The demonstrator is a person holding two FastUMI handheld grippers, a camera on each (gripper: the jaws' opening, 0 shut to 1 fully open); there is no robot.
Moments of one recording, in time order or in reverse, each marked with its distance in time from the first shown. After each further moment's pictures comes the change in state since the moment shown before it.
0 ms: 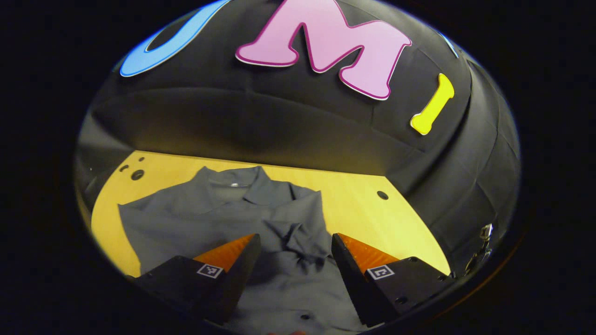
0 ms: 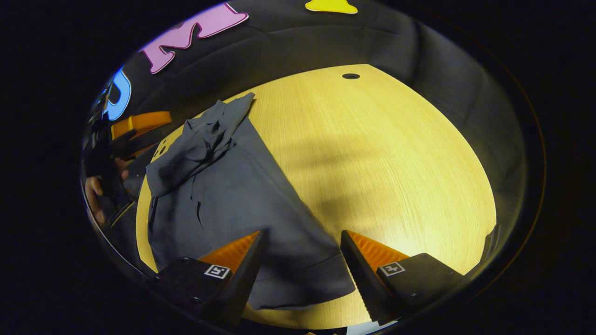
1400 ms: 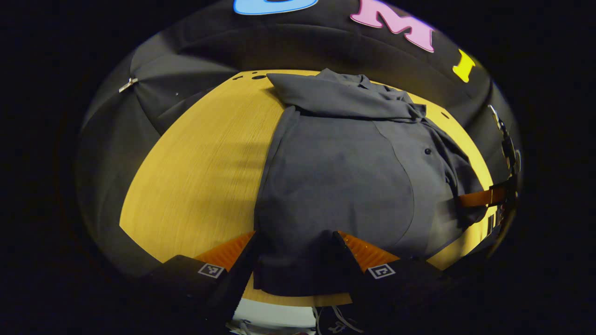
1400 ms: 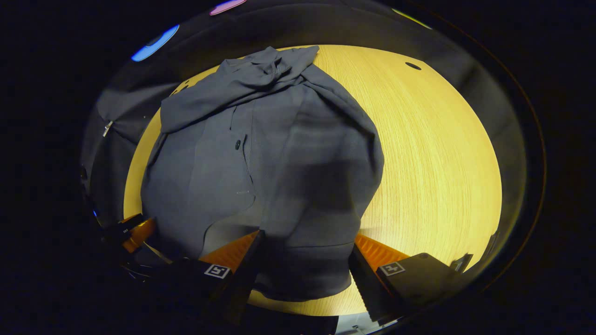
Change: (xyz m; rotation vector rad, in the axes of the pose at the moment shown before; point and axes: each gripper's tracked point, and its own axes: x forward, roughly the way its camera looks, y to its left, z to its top) left arm -0.212 0.171 -0.273 -0.035 0.365 0.380; right arm 0.013 0.097 -0.085 -0.245 0.201 -0.024
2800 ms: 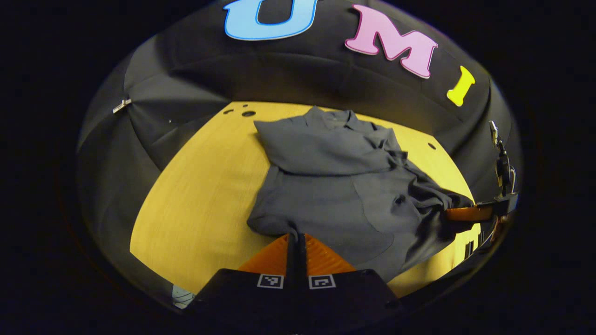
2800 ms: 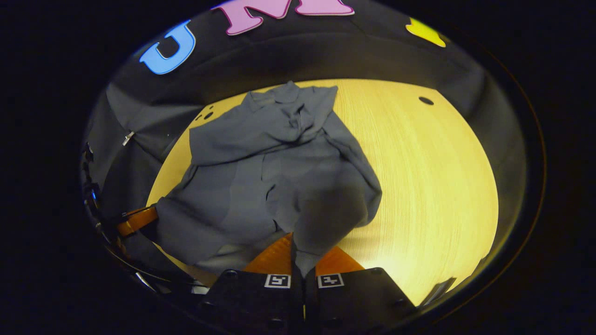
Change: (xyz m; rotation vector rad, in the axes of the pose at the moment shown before) left arm -0.050 -0.024 0.130 -0.069 -0.193 -0.104; right arm -0.047 0.021 0.097 -0.039 -0.238 0.133
